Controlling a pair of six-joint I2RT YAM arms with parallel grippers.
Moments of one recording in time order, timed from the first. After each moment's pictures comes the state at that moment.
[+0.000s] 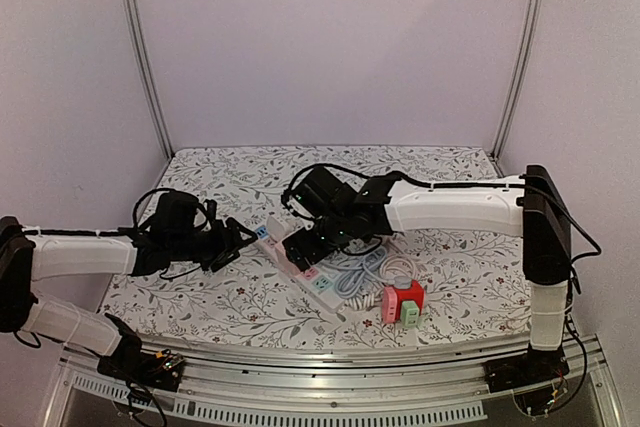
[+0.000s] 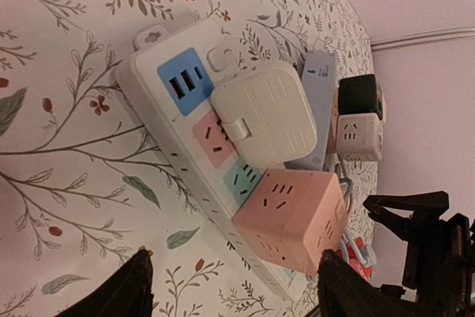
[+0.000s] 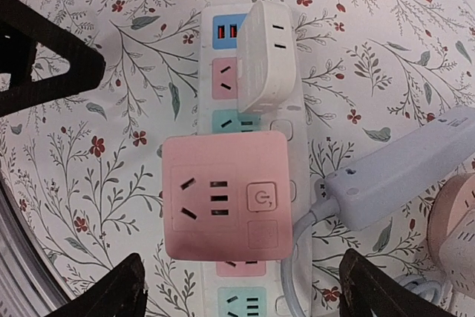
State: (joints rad) left arm -0.53 1.26 0.50 0.12 0.23 -0.99; right arm 1.09 2.02 1.64 -0.56 0.14 0.25
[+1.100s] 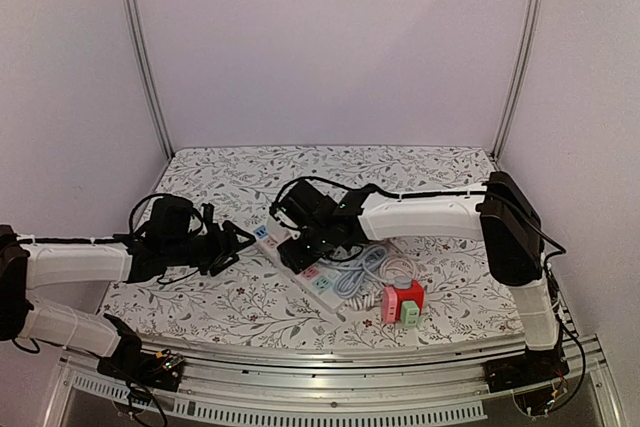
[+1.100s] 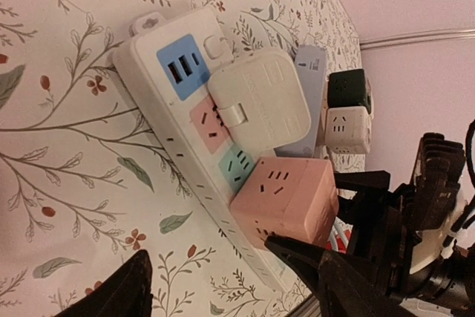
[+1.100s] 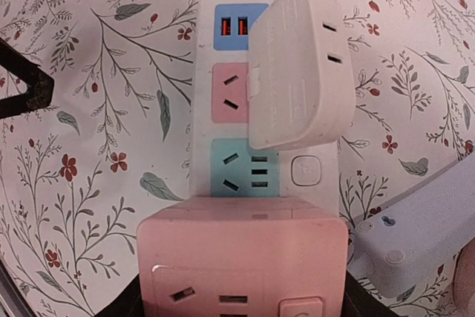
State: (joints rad) left arm -0.53 1.21 0.44 0.15 0.26 -1.03; right arm 1.09 2.22 1.78 -0.53 0.14 0.20
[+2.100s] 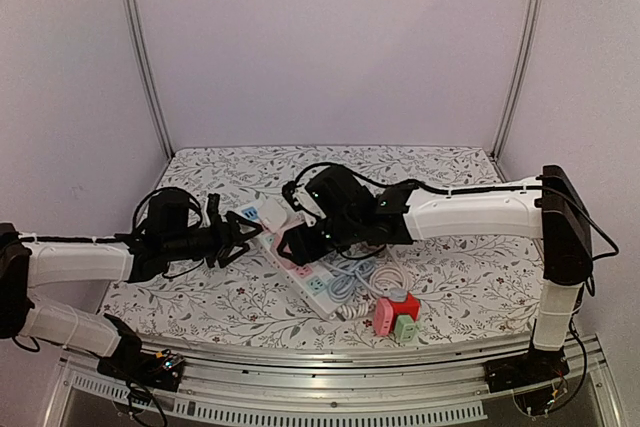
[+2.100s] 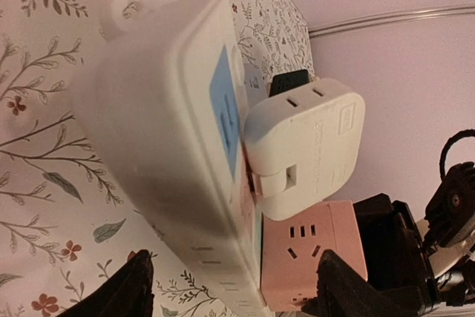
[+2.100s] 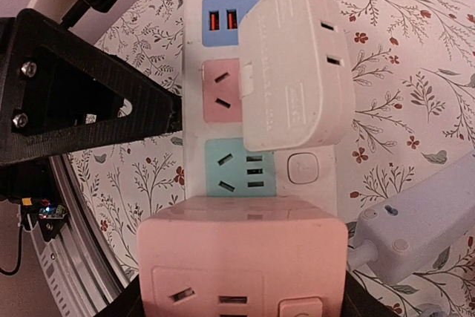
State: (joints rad) left arm -0.54 1.21 0.44 0.30 0.36 -1.06; right arm 1.09 1.93 1.48 -0.26 -0.04 0.37
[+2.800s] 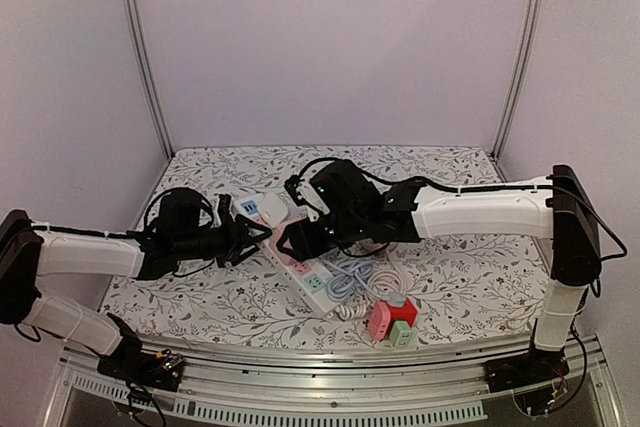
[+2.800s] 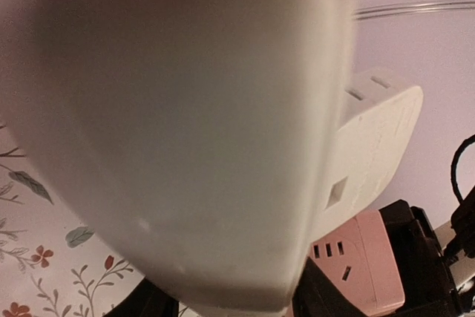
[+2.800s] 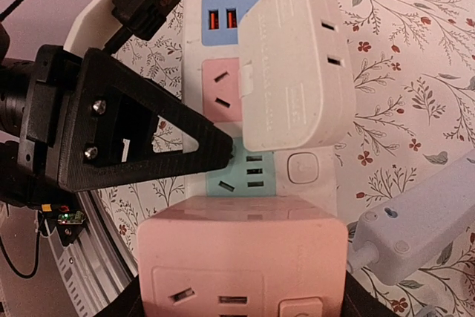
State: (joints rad) left arm -0.59 1.30 0.48 0.37 0.35 -1.10; right arm 1.09 1.89 1.46 -0.24 -0.05 0.40
